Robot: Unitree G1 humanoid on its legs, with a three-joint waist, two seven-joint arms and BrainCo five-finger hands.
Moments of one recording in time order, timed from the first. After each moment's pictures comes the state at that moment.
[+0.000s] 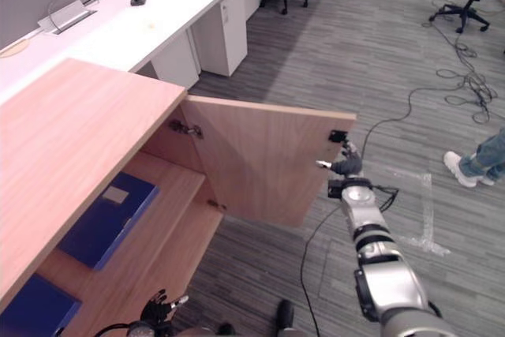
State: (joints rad) left arm 0.06 0.05 0.16 1.05 -0.08 -0.15 0.09; right arm -0.65 -0.41 0.07 0.98 0.23 -0.11 -0.13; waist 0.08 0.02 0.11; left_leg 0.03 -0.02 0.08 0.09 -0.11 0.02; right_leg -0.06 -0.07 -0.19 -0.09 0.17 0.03
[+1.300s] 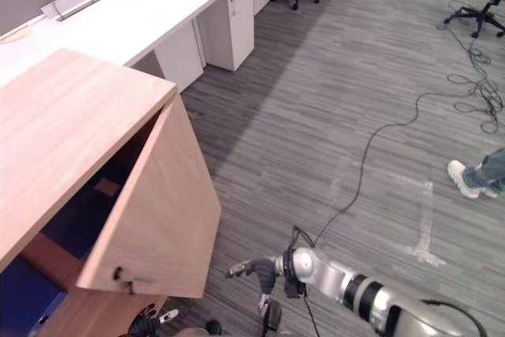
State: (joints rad) left arm 0.11 0.08 0.26 1.07 0.01 -0.15 0.04; right arm -0.36 -0.59 1.06 0.34 -0.03 -0.15 0.49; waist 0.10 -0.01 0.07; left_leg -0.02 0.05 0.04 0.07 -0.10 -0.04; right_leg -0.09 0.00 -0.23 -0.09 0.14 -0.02
